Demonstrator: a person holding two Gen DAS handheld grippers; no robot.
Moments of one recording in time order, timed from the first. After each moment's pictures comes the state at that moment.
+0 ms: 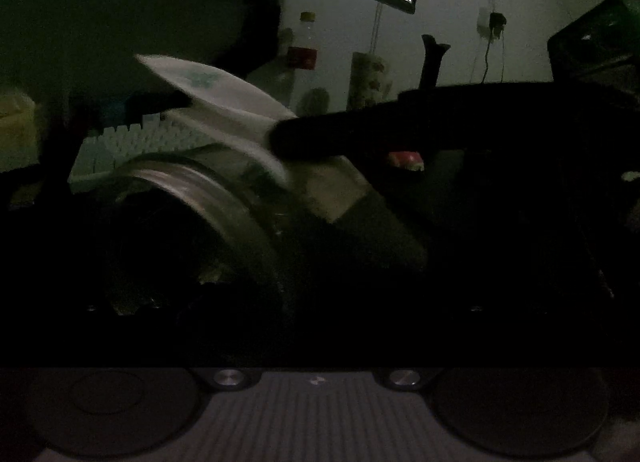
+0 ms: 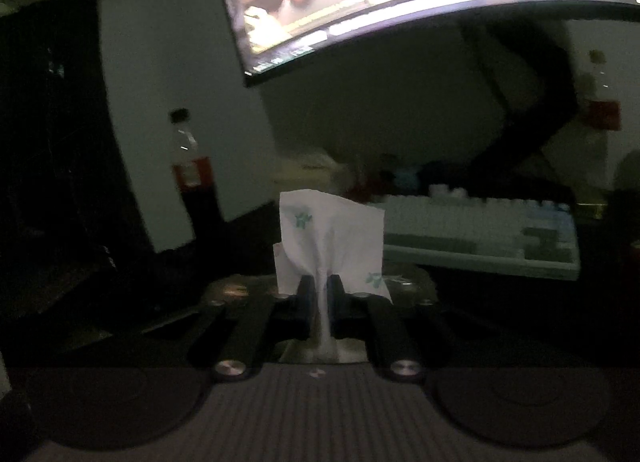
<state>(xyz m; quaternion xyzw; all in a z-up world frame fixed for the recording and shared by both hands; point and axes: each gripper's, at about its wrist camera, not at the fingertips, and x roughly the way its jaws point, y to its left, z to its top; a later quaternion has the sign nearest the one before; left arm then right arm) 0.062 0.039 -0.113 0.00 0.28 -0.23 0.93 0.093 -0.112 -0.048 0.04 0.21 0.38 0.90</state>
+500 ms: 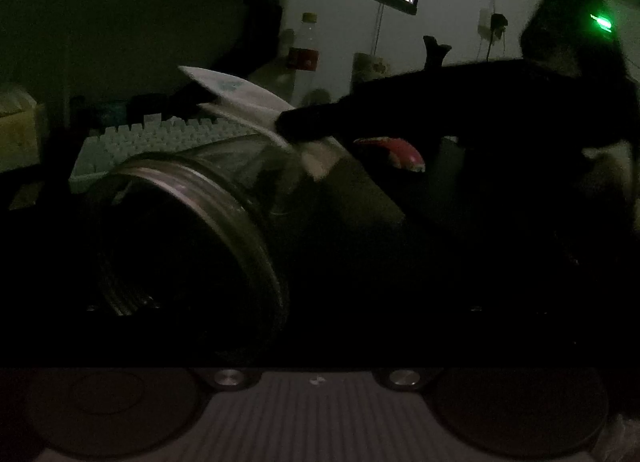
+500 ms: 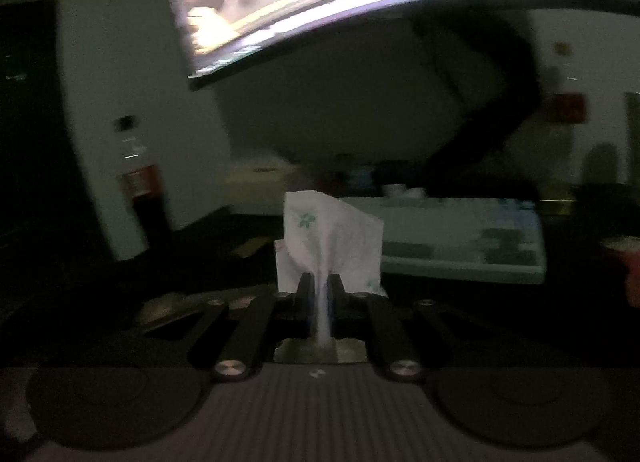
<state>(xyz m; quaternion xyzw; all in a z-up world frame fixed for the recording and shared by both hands) 0.056 0.040 -0.108 0.00 0.29 -0.23 0.93 0.118 -0.121 -0.047 0.04 0.22 0.34 0.91</state>
